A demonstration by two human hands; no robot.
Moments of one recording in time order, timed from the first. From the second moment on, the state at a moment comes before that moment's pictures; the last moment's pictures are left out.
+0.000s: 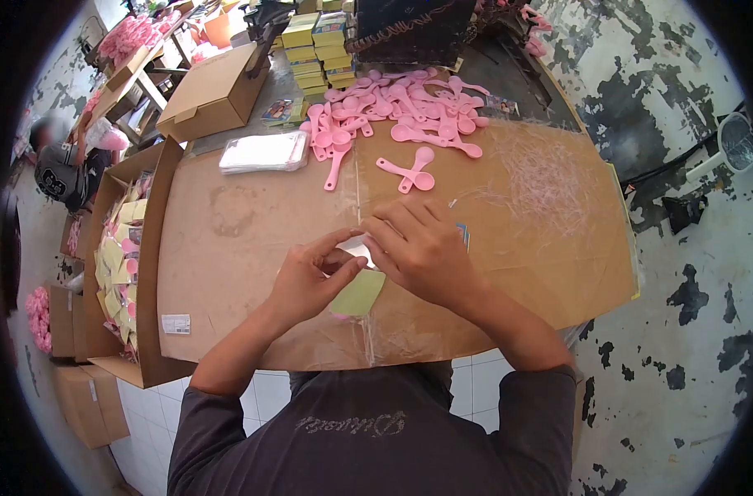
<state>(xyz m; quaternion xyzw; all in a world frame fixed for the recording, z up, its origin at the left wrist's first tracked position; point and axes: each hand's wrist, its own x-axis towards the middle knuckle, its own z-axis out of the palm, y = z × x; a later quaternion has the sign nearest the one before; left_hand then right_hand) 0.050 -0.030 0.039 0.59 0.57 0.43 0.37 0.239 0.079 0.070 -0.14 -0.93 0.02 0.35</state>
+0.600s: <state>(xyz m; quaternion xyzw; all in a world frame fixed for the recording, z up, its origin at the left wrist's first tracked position) 0.036 -0.029 0.026 0.47 0.49 0.53 0.51 0.359 0.150 0.097 -0.23 -0.72 0.54 0.37</state>
